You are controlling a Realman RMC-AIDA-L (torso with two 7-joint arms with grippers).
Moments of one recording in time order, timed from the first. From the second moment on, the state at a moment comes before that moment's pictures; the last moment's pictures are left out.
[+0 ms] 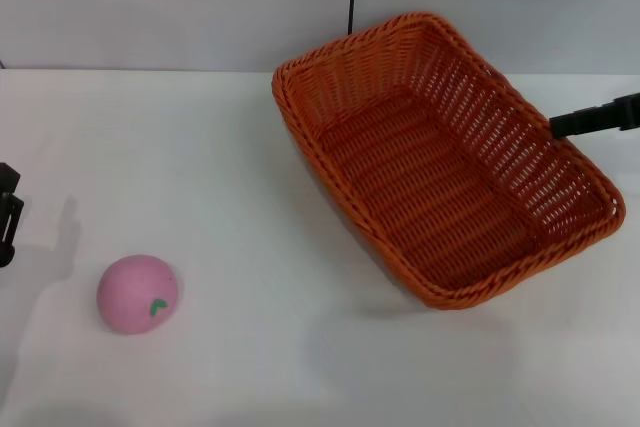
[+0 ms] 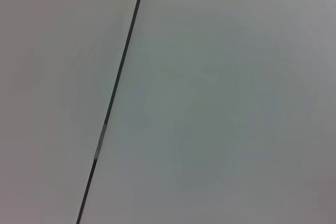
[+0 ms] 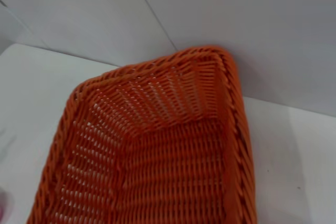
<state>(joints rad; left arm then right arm) -0.11 -2.07 -0.28 -0.13 -1.24 -1.55 2.73 0.71 1.94 -0.62 -0.85 -2.45 -1.58 2.15</state>
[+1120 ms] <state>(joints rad) -0.09 -2.07 -0.27 -0.14 -1.24 -1.56 2.73 0.76 2.01 -0.72 -0.70 -2.41 -1.26 1.97</state>
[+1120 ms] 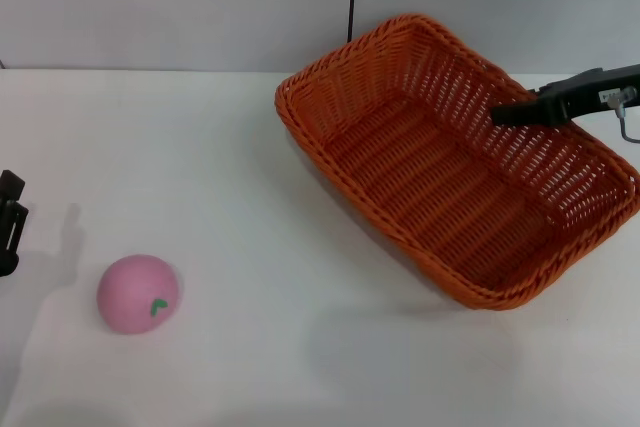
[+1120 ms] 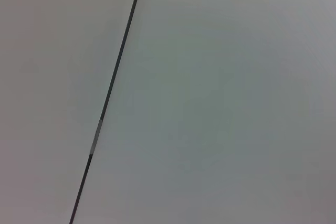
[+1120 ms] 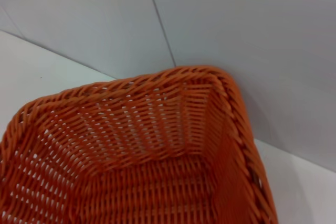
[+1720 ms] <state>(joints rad) -0.09 -2.07 -0.27 -0.14 -1.24 -1.57 2.73 0.75 2.02 -0.72 -0.71 -2.40 -1.26 1.87</state>
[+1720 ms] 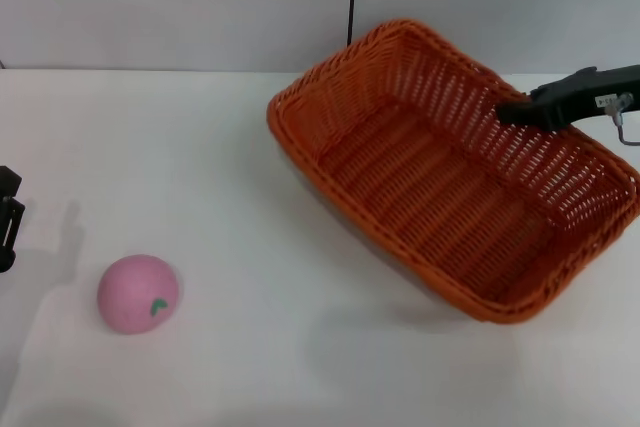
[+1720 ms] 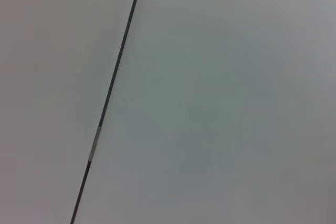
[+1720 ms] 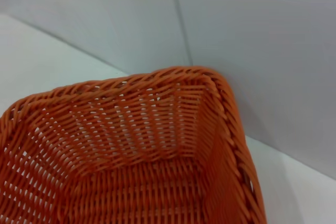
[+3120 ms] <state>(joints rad) -0.01 -2.07 -0.26 -0.13 -1.24 -1.65 2.73 0.76 2.04 -0.87 -0.84 -2.27 -1.53 1.17</state>
